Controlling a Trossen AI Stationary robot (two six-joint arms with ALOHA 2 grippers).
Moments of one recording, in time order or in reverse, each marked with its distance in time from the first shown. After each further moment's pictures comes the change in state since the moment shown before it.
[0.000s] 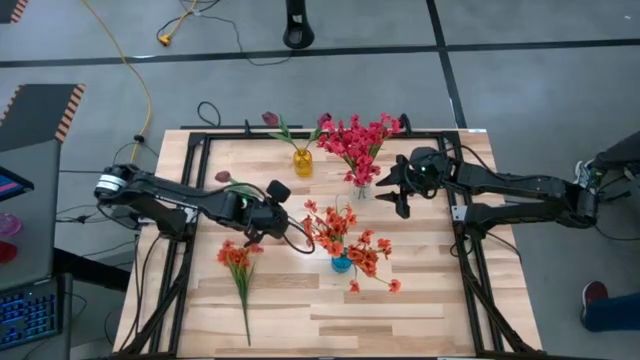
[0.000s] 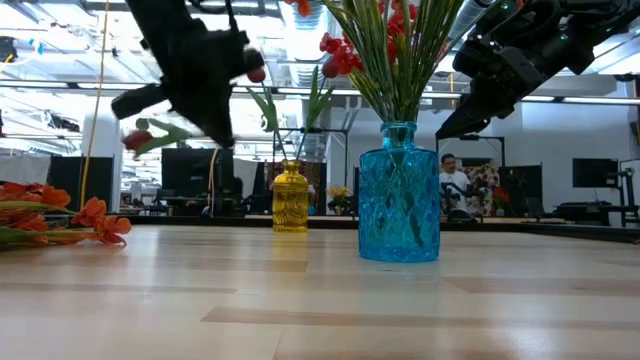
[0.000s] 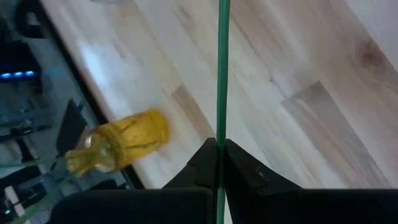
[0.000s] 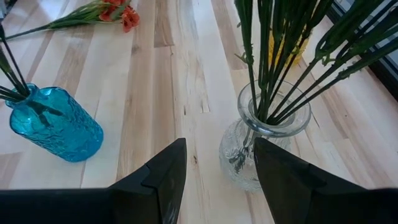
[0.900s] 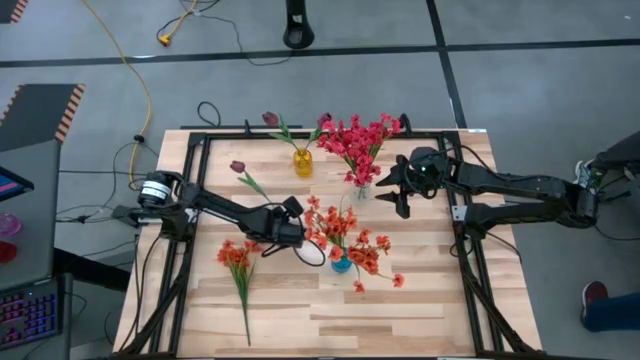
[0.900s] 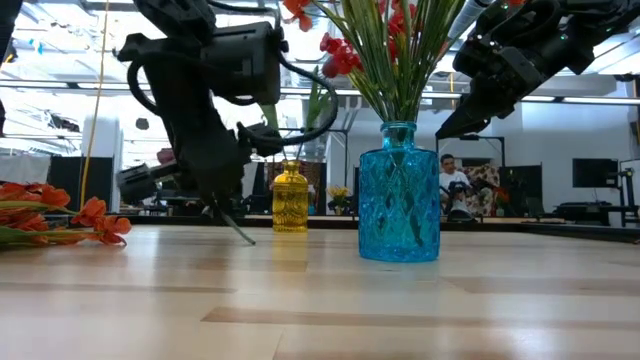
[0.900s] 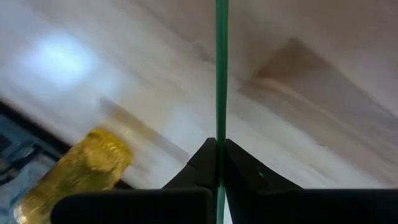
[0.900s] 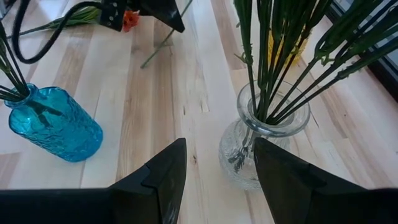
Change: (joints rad) left arm 0.001 0.362 0.000 0.029 -0.115 0.210; right arm 0.000 0.000 0.000 -0.001 0.000 0.000
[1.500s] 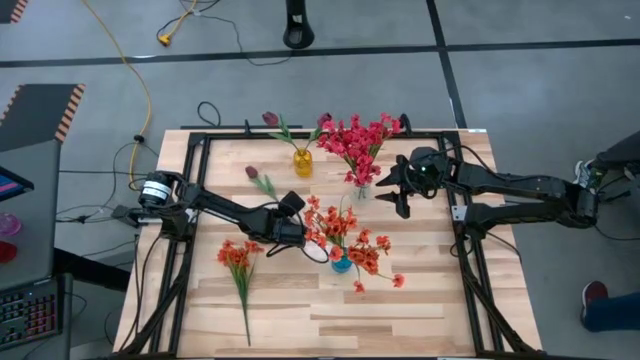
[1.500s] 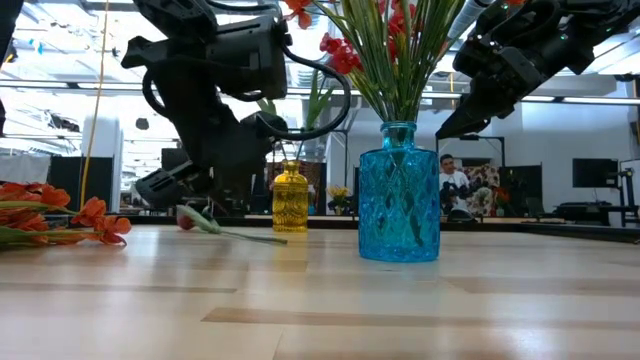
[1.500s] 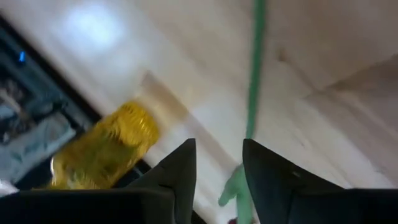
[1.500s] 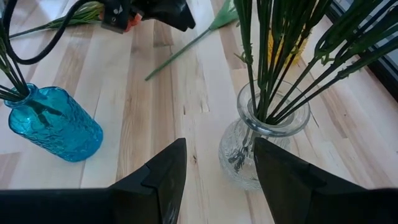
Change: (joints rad) left arm -0.002 0.005 0.001 0.093 -0.122 -0.115; right arm 0.000 0.000 0.000 0.000 0.000 0.000
